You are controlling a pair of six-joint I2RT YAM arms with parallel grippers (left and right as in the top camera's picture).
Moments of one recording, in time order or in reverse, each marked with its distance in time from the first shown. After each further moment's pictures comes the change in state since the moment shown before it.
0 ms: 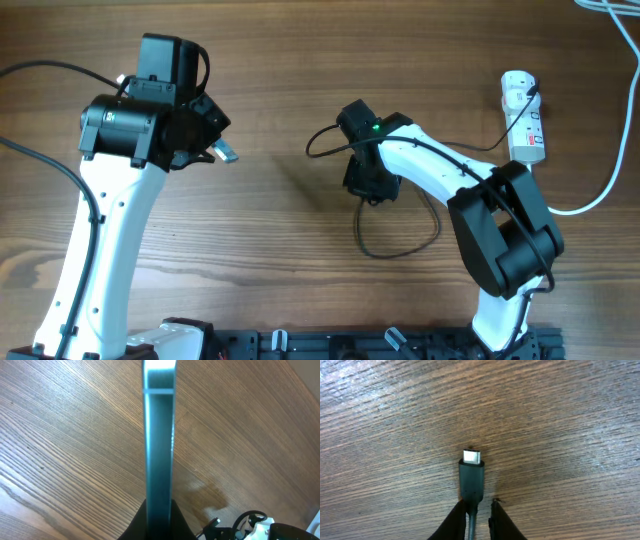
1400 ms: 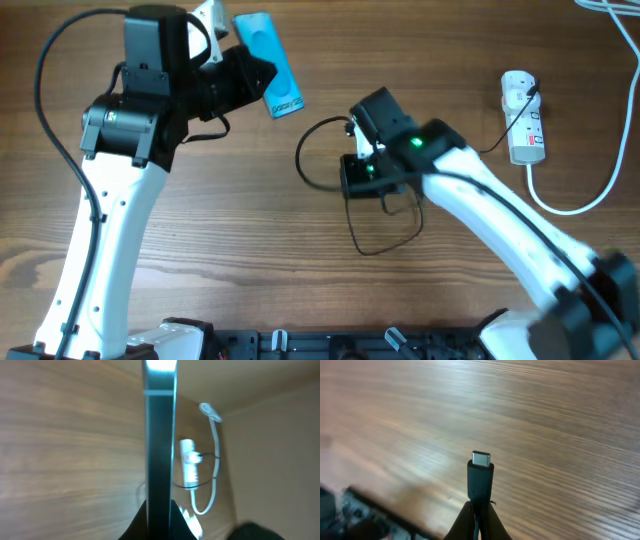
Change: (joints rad) left arm 0.001 0.001 -0.008 0.474 0.620 0.278; right arm 0.058 -0.443 -0.008 -0.069 -0.226 -0.381
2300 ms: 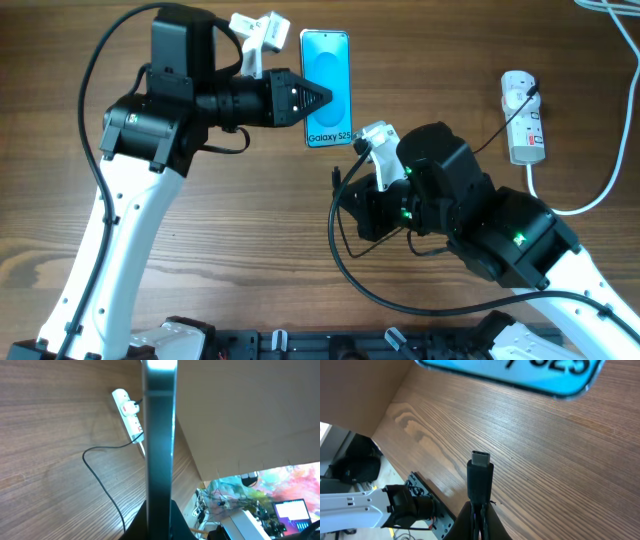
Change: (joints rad) left arm -0.095 0.001 0.000 -0.020 0.354 0.137; right arm 0.127 -0.397 0.000 0.065 -0.017 -0.040
